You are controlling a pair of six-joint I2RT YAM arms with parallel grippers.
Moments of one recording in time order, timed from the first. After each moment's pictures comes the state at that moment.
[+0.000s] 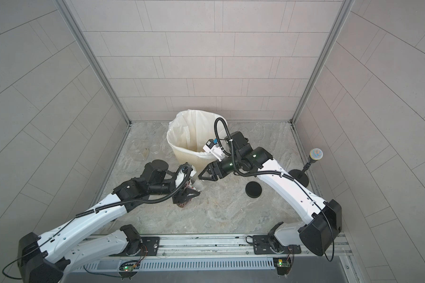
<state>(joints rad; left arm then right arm) -0.74 0.98 0.79 -0.42 0.54 0.05 0.59 1.34 1.31 -0.80 -0.80 0.20</state>
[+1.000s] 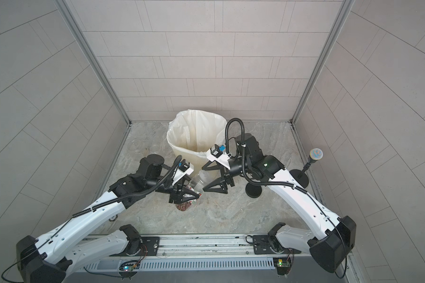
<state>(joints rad) -0.67 0.98 0.85 -0.43 0.80 0.03 0.56 1.18 1.18 -0.56 -1.07 -0.23</state>
